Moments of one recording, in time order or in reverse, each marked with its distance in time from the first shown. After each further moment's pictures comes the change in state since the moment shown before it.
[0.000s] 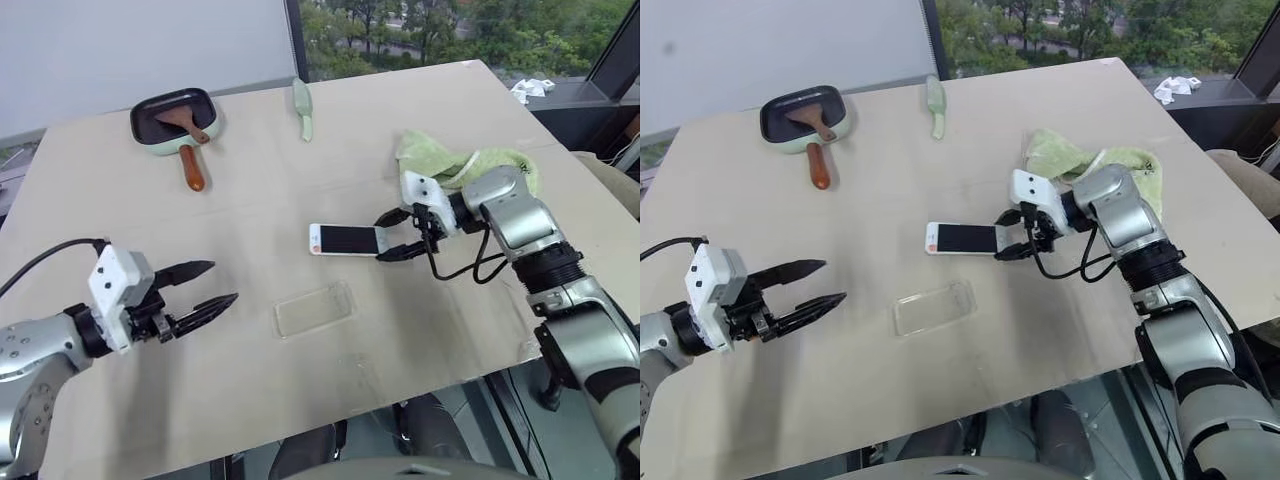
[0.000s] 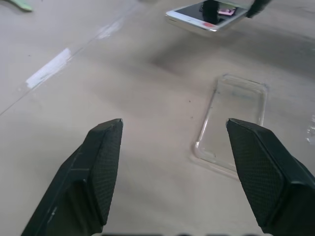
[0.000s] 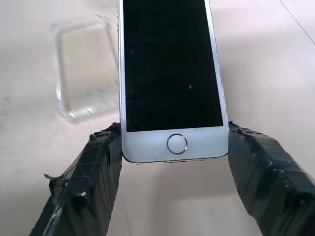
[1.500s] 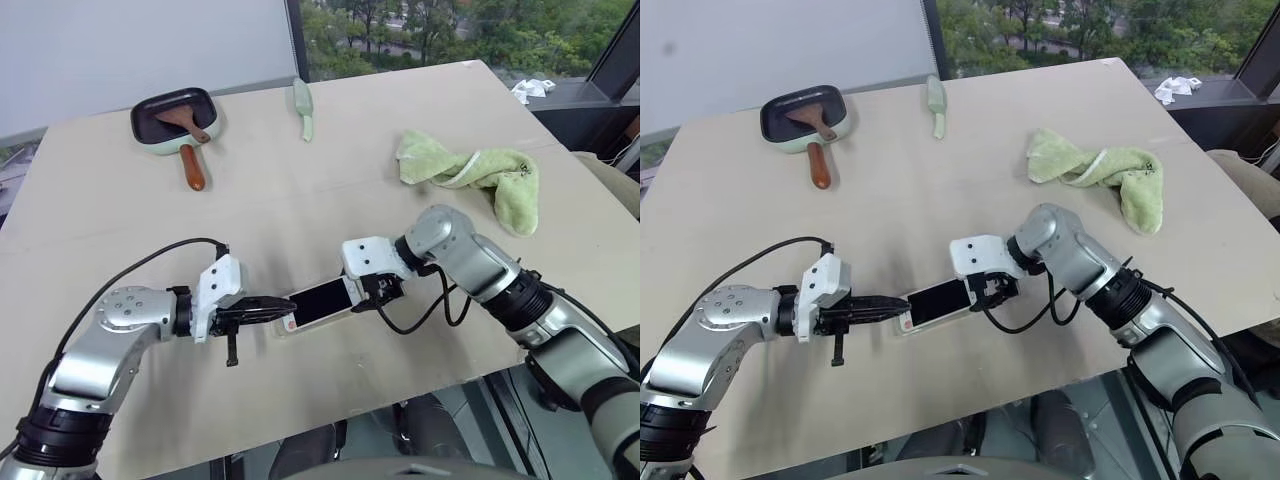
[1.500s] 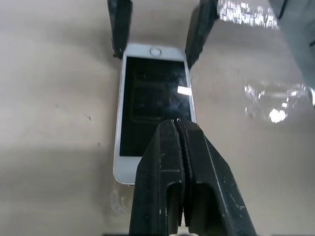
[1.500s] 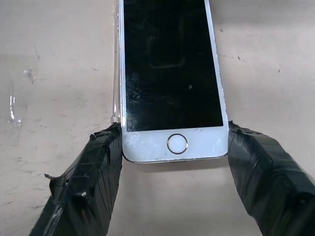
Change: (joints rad) left arm -0.267 0.031 -0.479 0.157 0.173 -0.108 -0.180; right arm 0.062 0.037 0.331 -0.268 -0.137 0.060 -0.125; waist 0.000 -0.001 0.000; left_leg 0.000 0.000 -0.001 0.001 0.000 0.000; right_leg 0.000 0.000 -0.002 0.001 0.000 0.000
